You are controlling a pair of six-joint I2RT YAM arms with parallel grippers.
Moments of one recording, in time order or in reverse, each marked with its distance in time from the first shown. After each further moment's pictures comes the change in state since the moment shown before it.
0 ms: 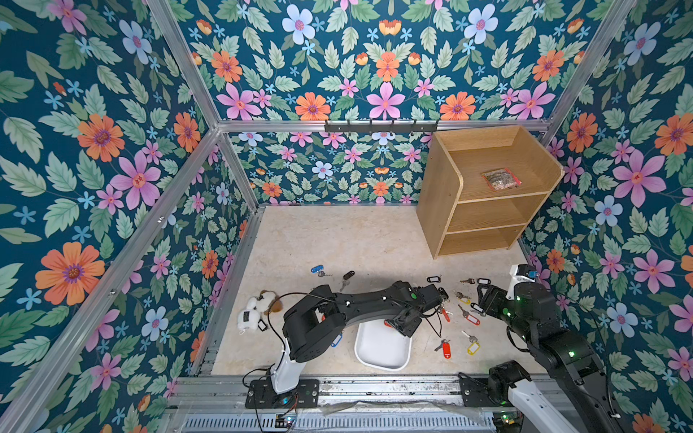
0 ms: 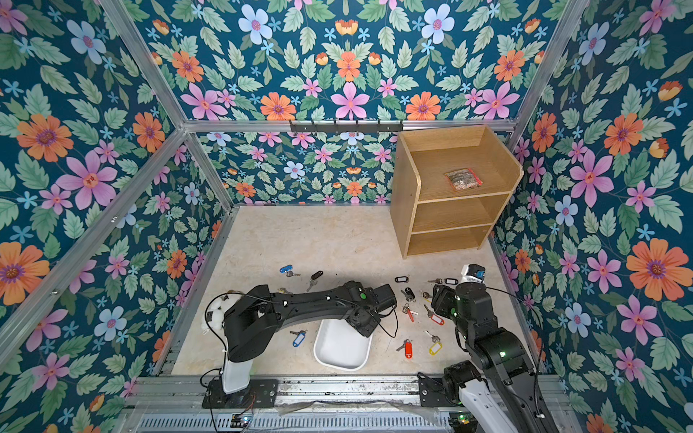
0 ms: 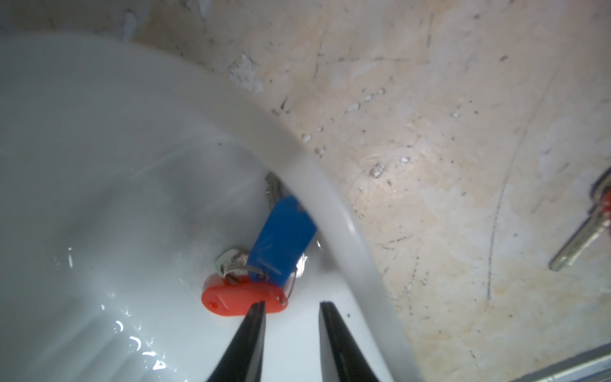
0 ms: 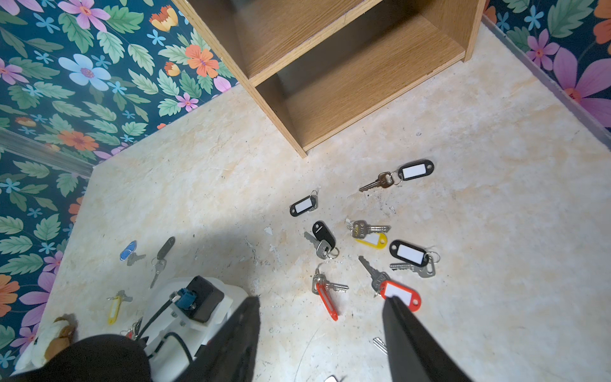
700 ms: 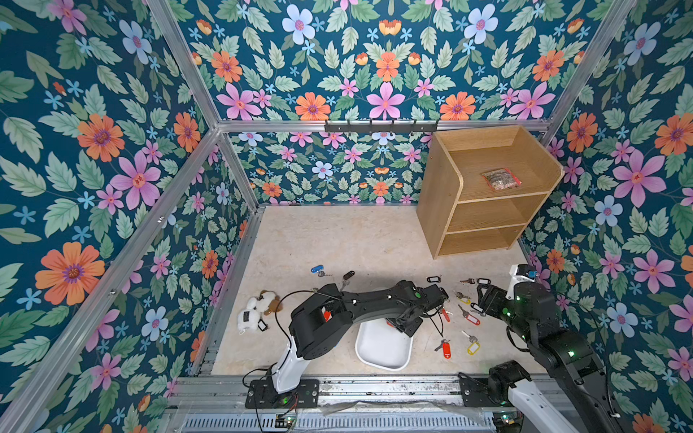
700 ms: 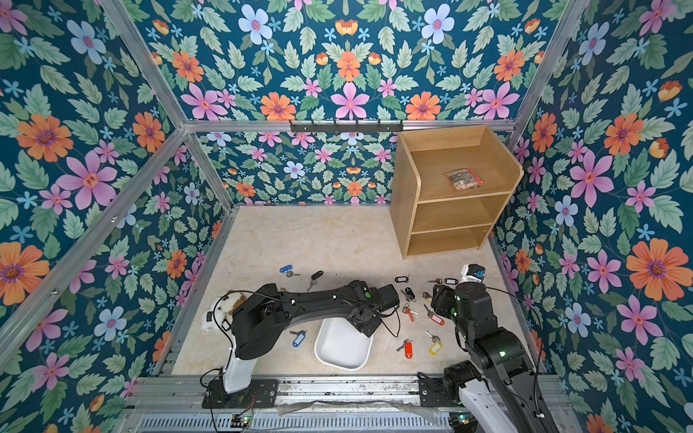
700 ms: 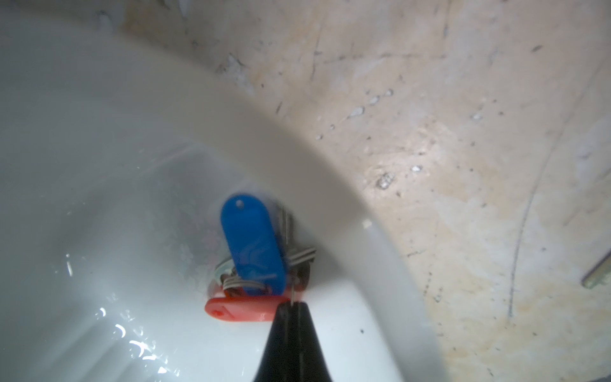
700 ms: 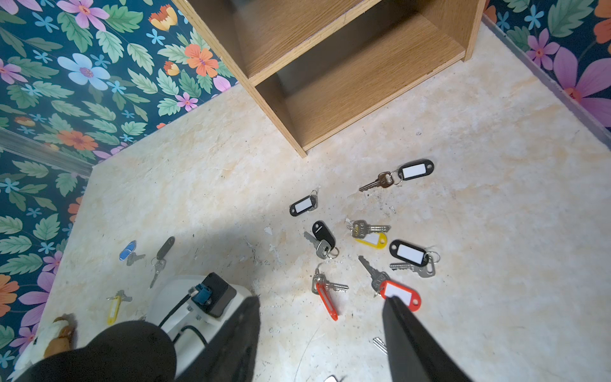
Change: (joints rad) left arm 0.003 0.048 0.042 -0.038 -0.008 0.025; right arm 0.000 0.002 0.000 0.000 0.000 0.000
